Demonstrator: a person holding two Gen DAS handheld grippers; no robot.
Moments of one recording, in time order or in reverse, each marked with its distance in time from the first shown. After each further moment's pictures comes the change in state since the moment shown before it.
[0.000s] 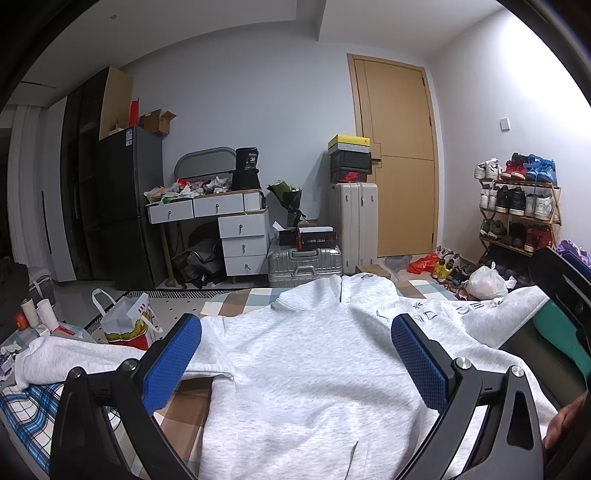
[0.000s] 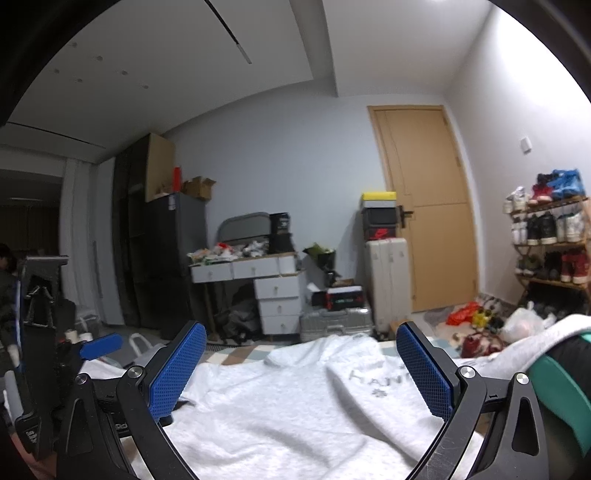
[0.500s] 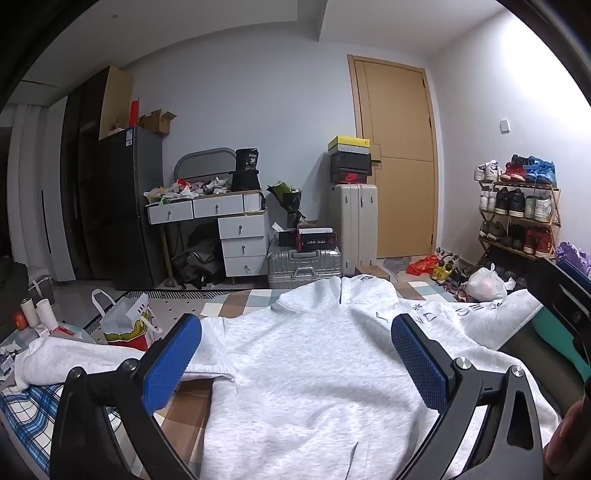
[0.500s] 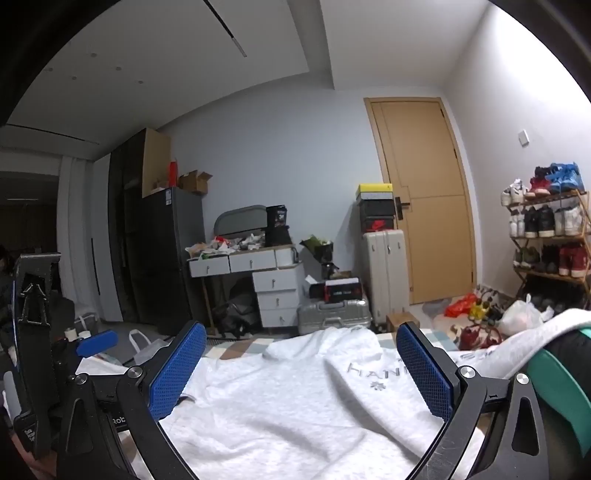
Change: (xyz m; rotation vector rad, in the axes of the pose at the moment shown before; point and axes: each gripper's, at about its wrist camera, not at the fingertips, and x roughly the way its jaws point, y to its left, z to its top) left arm 0.000 0.000 -0.001 0.000 -0.003 -0.004; right arm 0.003 -0.001 0.002 0.018 0.038 0.014
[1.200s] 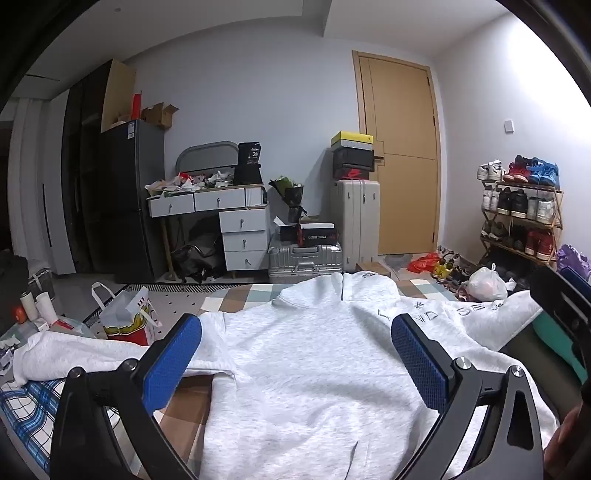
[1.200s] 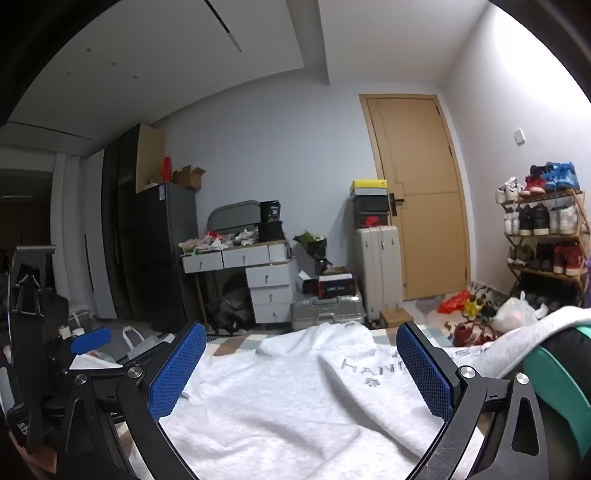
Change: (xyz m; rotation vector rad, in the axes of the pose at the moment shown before) left arm 0.002 0.003 0.002 -0.028 0.012 -0.011; right arm 0.004 -0.002 -0.003 0.007 0.008 -0.026
